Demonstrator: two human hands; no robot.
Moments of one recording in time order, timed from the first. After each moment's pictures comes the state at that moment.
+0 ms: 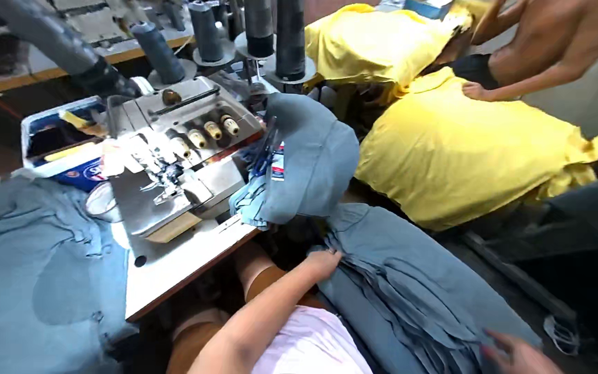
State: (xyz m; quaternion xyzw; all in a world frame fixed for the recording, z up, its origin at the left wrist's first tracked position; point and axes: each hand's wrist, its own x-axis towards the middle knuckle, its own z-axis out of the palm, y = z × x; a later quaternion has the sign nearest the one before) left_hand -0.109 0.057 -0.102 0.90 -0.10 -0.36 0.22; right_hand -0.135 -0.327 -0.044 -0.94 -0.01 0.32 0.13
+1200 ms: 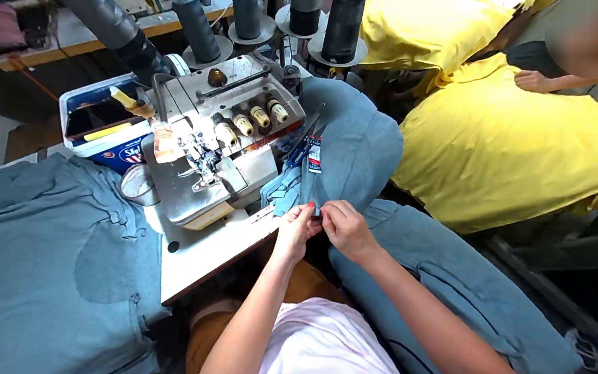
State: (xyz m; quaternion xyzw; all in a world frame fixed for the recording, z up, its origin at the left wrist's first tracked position) left_hand -0.159 0.151 -0.009 0.43 0.31 0.12 0.84; right_hand -0.082 0.042 -0.053 -0.75 -0.50 -0.21 0.36
